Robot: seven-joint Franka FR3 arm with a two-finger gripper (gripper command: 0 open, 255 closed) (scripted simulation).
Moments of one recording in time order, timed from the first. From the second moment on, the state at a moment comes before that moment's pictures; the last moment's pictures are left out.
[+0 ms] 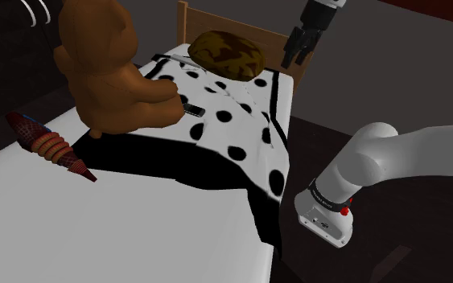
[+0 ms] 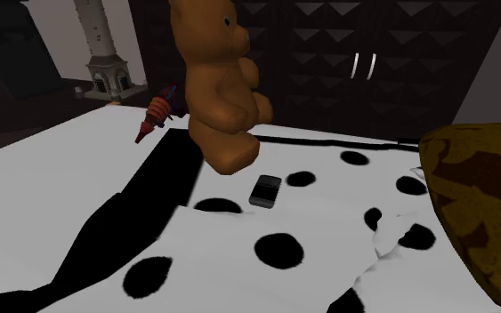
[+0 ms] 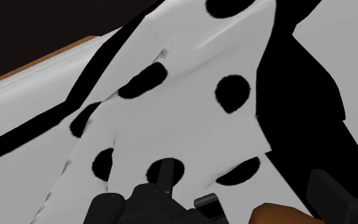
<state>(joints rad) -0.01 -0.82 -0.03 -2.36 0.07 1.60 -0.05</state>
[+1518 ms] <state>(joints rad) 0.09 -0.12 -0.01 -2.26 0.01 2.19 -0.32</state>
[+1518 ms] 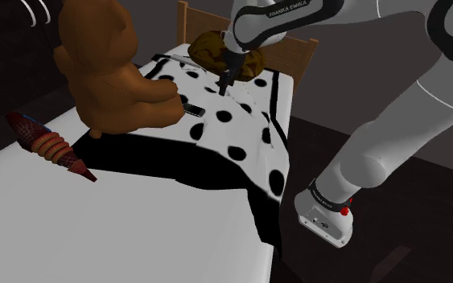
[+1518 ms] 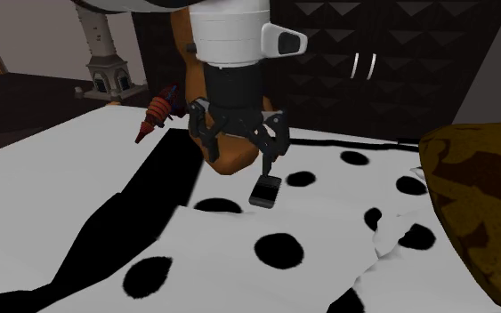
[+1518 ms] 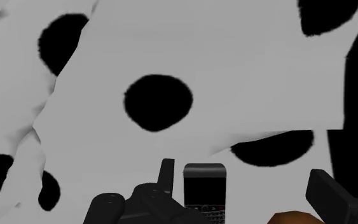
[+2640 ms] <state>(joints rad) 0.13 0.42 0.02 -1.91 -0.07 2.38 -0.43</state>
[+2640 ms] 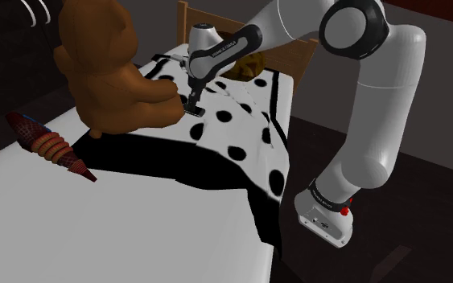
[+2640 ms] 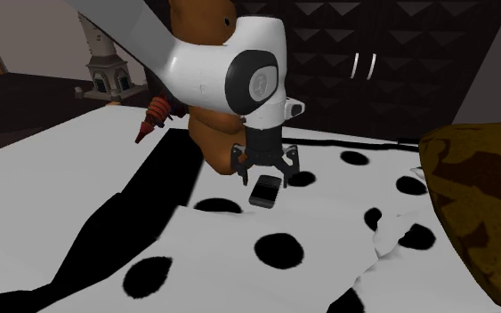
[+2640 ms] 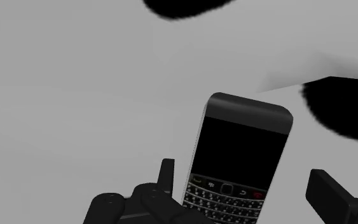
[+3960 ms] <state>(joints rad) 0.13 0.46 0.02 -1.91 -0.07 2.43 -0.43</state>
